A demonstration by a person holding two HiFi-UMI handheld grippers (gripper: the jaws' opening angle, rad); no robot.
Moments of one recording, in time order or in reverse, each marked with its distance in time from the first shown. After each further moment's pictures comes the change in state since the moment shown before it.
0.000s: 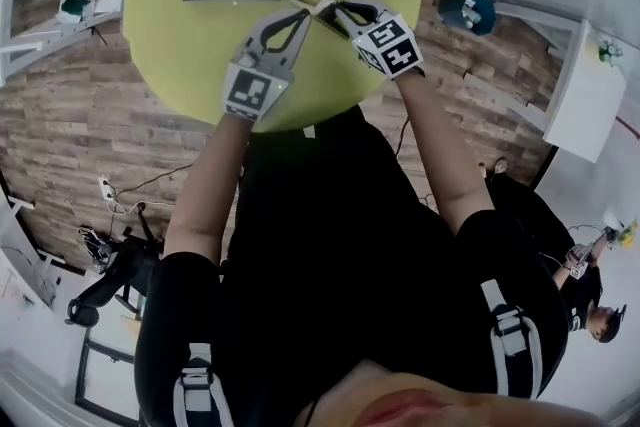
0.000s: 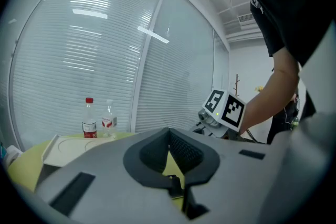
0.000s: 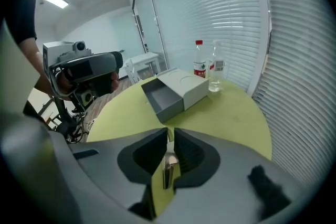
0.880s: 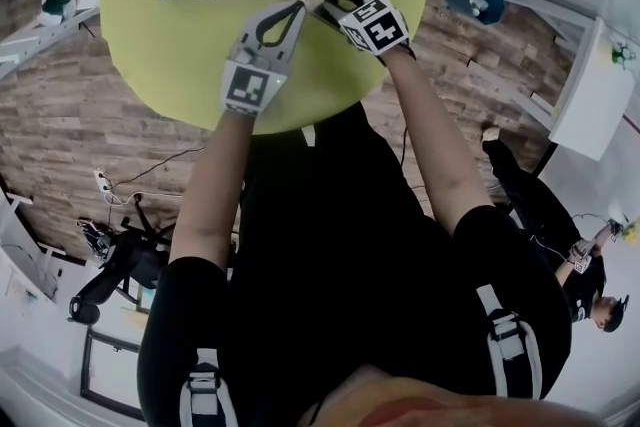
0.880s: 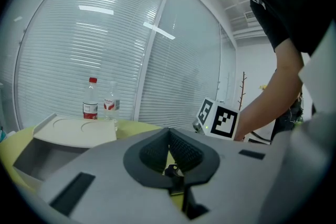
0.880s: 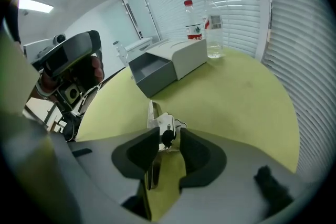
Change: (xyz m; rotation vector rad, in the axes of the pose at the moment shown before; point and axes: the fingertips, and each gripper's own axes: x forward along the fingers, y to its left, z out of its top) left arm 0.039 0.005 -0.068 -0.041 0.025 0.048; right arm 0.077 -0.030 -0.079 0.096 0.164 0.066
